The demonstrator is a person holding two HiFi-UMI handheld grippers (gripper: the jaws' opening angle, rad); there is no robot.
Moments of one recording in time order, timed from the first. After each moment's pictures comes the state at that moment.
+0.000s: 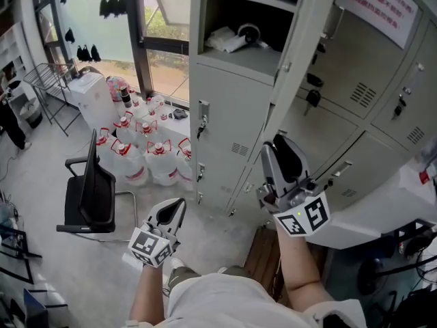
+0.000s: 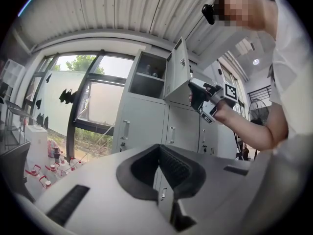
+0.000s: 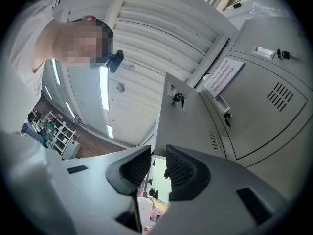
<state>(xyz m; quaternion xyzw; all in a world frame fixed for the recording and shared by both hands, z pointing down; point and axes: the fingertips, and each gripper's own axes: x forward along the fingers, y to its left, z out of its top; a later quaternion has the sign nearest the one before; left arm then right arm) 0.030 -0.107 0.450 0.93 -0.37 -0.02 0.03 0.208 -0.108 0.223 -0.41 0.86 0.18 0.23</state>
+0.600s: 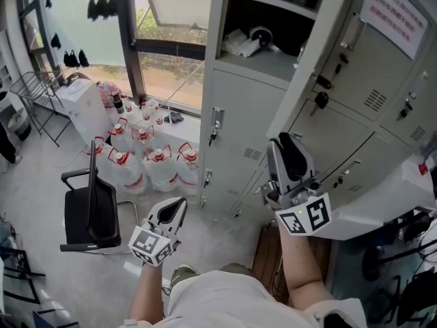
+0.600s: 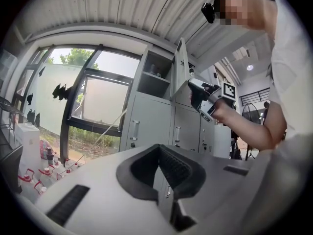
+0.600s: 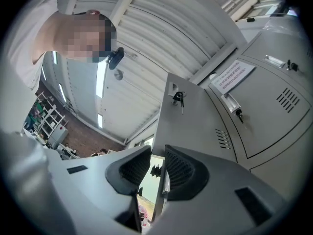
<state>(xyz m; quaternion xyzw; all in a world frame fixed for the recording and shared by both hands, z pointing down) -0.040 -0.164 0.455 0.95 -0.32 -0.02 0.04 0.143 -0.151 0.222 -0.48 0.82 0.22 0.20</state>
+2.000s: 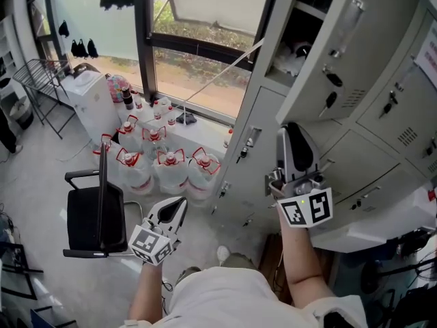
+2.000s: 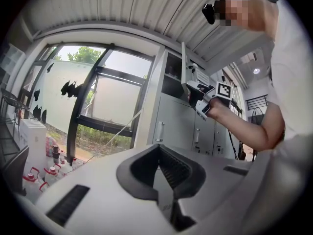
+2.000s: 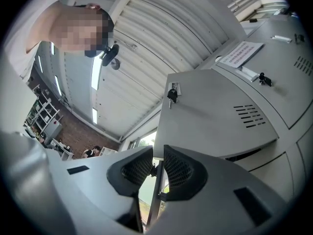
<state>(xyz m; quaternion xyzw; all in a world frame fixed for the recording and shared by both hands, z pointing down) -0.123 -0.263 0.470 0.94 -0.35 -0.03 0.06 0.073 -0.282 0.217 -0.51 0.81 0.22 0.19</state>
